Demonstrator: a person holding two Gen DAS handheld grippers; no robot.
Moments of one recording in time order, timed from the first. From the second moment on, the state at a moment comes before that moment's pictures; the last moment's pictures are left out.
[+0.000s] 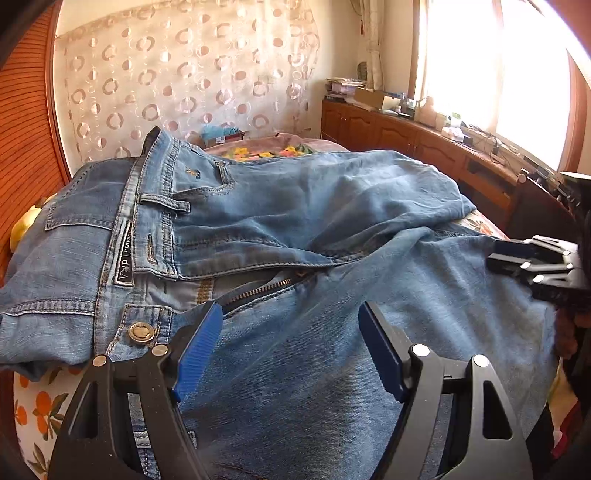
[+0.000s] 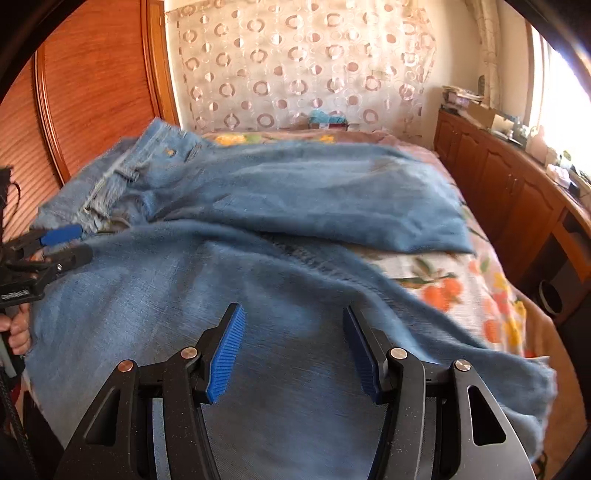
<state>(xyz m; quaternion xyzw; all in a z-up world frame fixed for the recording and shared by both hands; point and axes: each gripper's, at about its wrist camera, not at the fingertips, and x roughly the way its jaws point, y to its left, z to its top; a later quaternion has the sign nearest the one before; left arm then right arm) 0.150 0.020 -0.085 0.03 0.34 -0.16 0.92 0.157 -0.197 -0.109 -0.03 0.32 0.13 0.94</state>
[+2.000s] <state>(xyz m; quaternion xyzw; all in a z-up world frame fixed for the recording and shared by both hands) 0.157 0.020 -0.091 0.03 0.35 -0.15 0.92 0.122 -0.335 -0.039 0.01 0.21 0.03 0.98</state>
